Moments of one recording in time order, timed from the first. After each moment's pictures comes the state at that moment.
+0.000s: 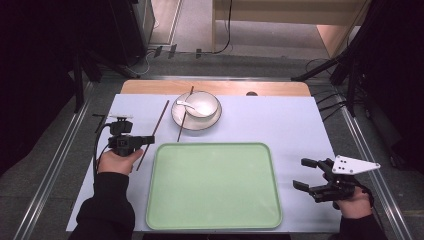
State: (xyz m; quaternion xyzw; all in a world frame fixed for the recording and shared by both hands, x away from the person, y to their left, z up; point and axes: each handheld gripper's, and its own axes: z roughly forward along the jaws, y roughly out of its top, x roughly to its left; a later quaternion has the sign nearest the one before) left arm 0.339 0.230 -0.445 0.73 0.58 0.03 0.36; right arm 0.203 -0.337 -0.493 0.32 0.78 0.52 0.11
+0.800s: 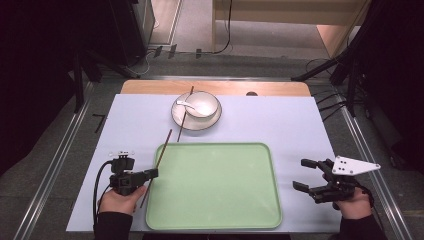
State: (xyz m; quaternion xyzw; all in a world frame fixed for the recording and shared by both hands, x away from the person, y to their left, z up) left arm 0.256 0.226 -0.478 0.71 0.61 -0.01 0.35; right arm 0.202 -0.336 -0.492 0.32 0.78 0.52 0.11
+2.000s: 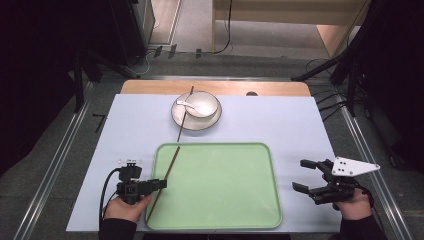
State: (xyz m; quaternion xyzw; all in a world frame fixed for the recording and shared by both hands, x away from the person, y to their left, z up) left arm 0.252 0.217 -0.492 0.74 0.58 -0.04 0.34; right arm 0.201 -0.334 -0.492 0.31 0.79 0.52 0.11
